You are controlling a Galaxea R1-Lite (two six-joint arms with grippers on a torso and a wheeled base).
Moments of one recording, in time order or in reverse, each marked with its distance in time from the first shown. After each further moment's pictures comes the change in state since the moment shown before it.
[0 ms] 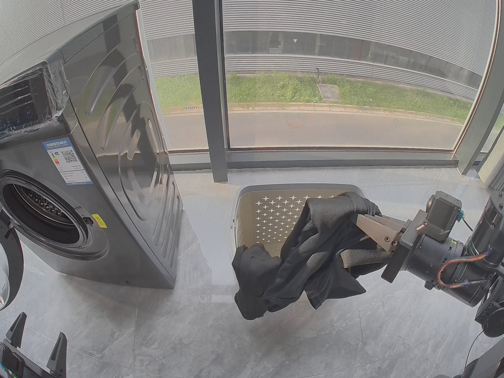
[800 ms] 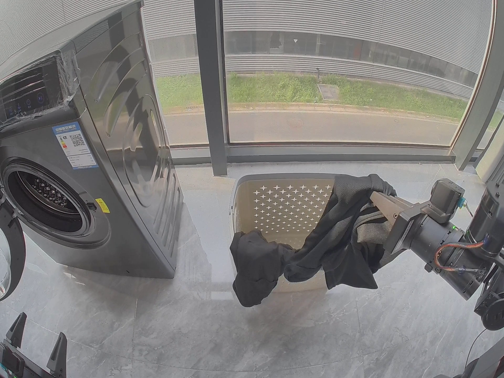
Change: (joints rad) left arm 0.000 0.000 0.000 0.001 0.000 0.000; right arm -0.032 0.012 -0.044 0.034 -0.248 -0.024
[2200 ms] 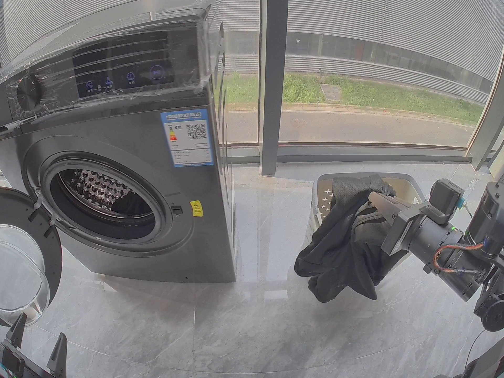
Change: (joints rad) left arm -0.002 0.000 0.000 0.001 0.000 -0.001; right arm 0.013 0.000 -0.004 0.004 -0.019 0.003
